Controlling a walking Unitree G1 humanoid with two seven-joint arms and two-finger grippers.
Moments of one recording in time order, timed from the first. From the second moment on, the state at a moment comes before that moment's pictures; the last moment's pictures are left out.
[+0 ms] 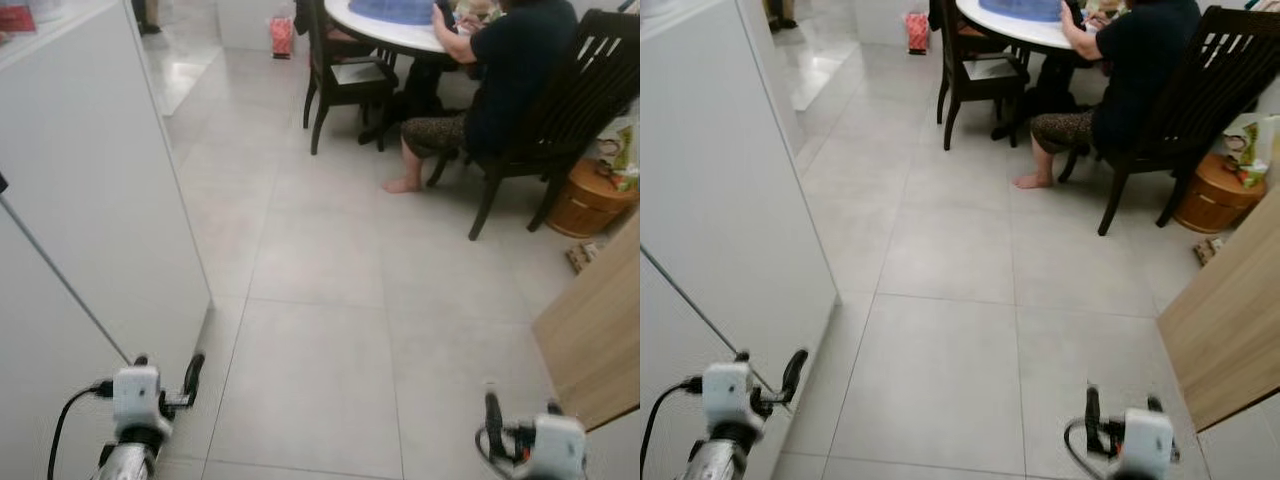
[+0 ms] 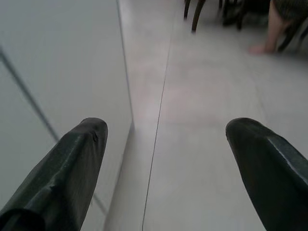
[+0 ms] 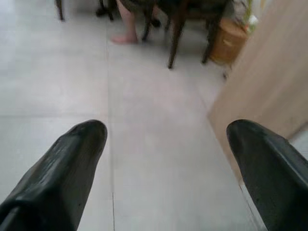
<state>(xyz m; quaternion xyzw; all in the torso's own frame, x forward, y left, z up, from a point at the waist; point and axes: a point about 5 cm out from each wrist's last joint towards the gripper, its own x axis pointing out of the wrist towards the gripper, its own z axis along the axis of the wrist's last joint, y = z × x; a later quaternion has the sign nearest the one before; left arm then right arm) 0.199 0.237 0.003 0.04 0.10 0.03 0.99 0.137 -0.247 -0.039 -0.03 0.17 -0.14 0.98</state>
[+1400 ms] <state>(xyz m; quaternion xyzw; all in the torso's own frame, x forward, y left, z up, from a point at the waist) 0.177 0.242 -0.077 0.11 0.50 0.06 0.86 0.159 -0.227 -0.088 0.03 0.49 -0.10 0.86</state>
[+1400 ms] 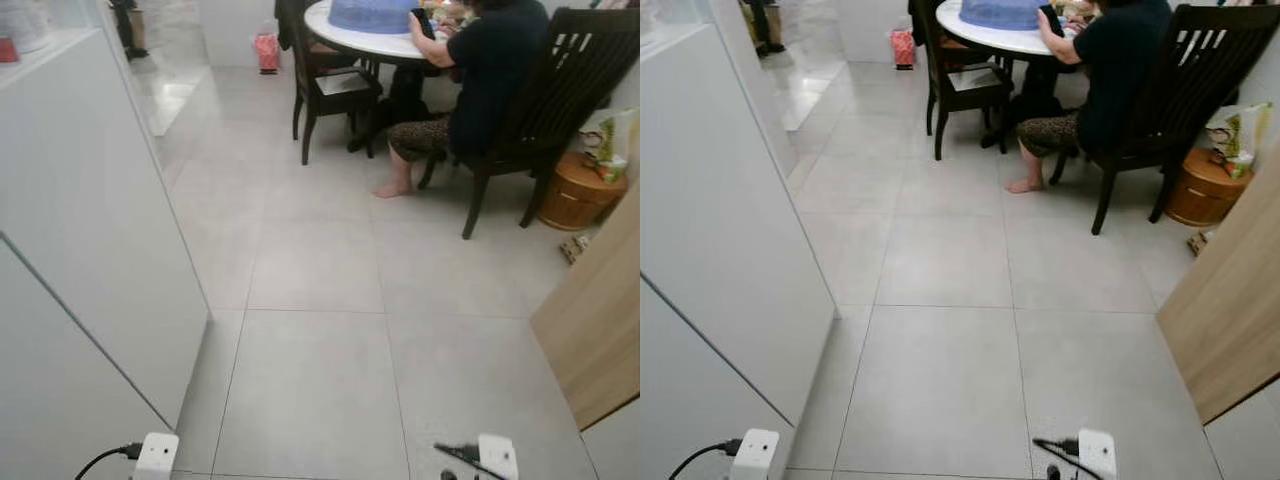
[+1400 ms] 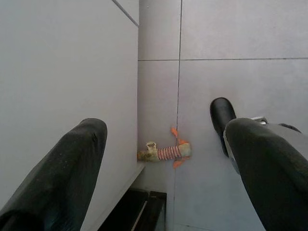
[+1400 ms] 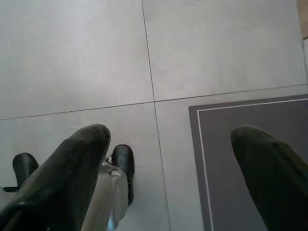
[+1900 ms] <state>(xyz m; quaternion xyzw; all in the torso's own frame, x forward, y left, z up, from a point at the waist) 0.195 0.241 -0.069 0.08 0.48 0.09 0.87 0.181 -0.223 -0.080 0.04 0.49 -0.09 0.87</state>
